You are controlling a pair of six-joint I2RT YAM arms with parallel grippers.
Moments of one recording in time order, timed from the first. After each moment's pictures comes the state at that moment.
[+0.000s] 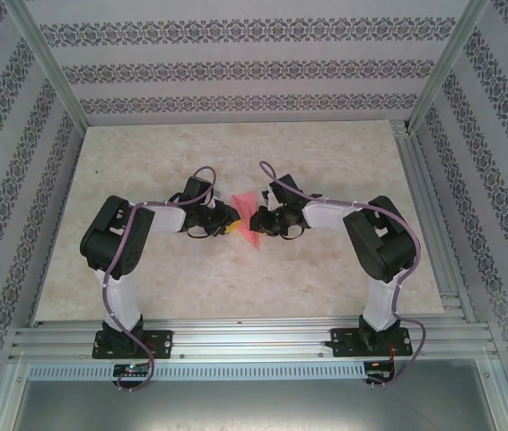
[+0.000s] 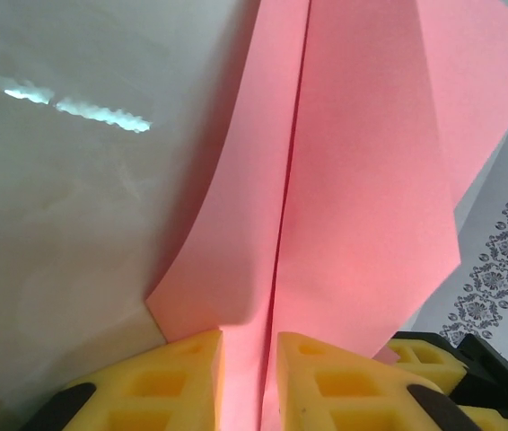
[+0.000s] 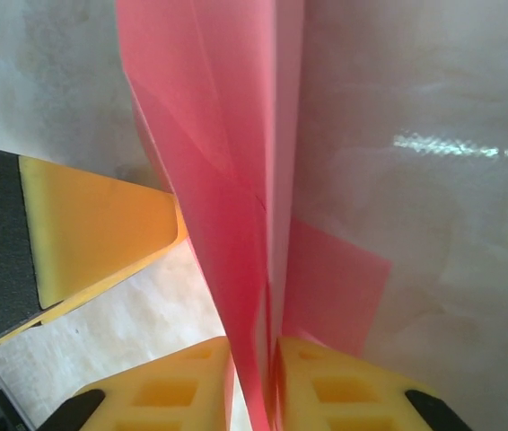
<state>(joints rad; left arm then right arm) -0.40 1.92 0.96 0.07 0.64 -1.09 0.55 1.90 1.06 -0.19 -0.49 0.66</state>
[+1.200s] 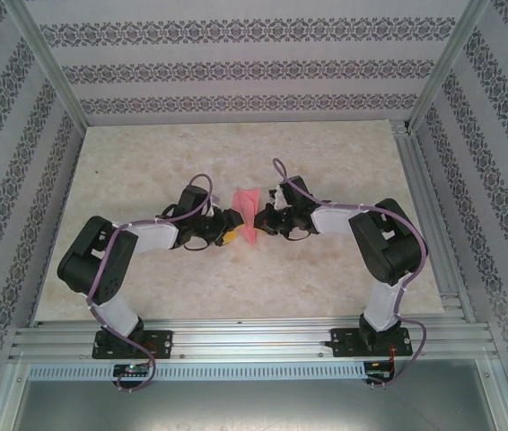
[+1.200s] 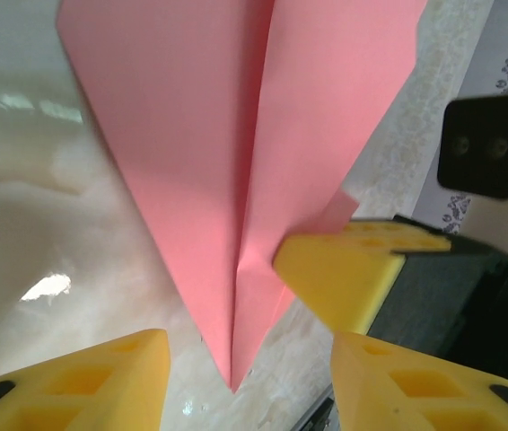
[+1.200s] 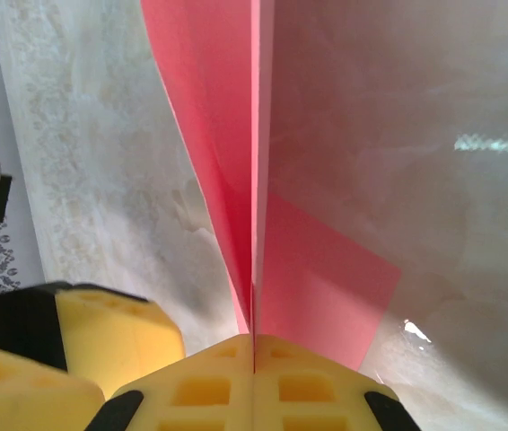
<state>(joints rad) -0.47 1.69 0.76 0.17 0.62 -1.17 0.51 1.85 0.95 0.02 -0.61 0.79</state>
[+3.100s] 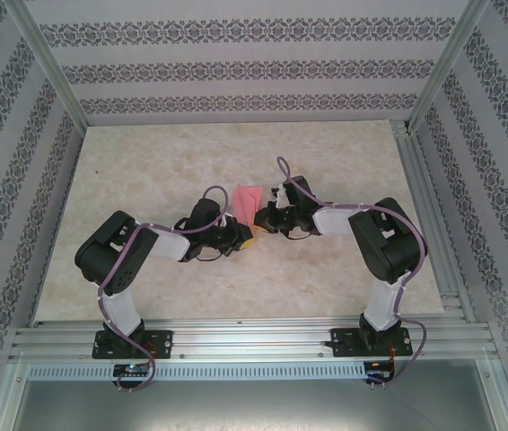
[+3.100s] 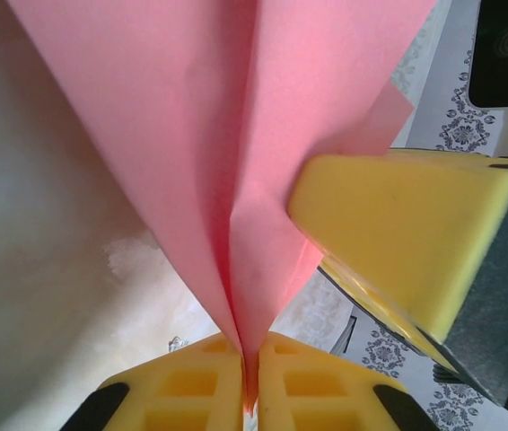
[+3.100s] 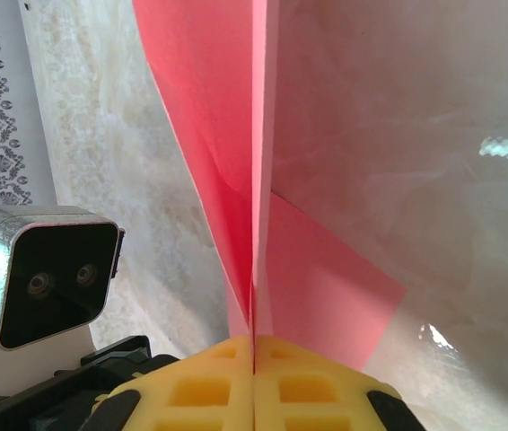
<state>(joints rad) -0.57 1.81 0.69 0.49 0.62 -1.27 0.49 1.86 0.92 0.12 -0.64 0.85</state>
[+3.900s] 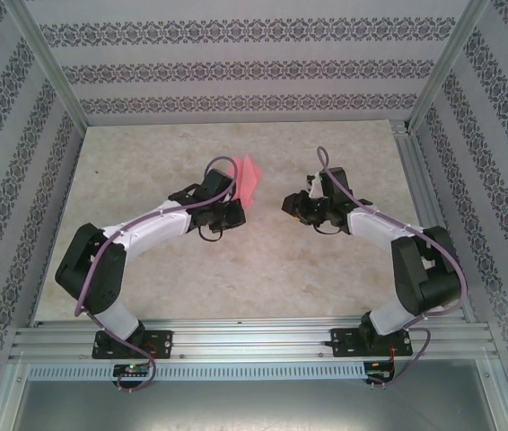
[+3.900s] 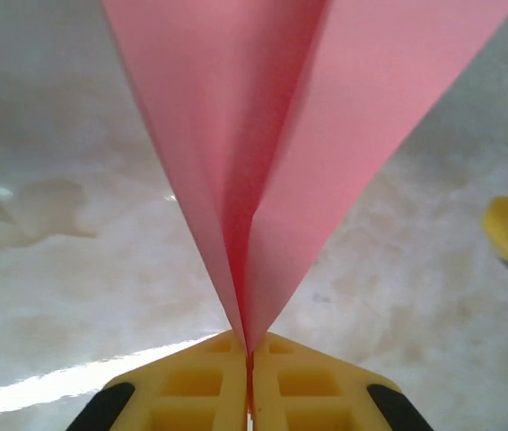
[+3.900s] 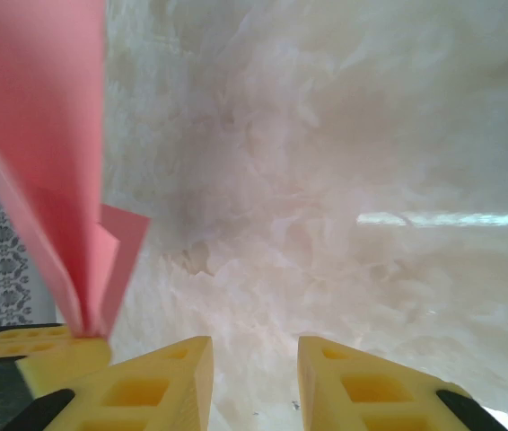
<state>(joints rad) -0.64 1.65 1.16 -0.50 0.13 -0.79 0.29 1.55 0.84 -0.12 -0.54 0.71</state>
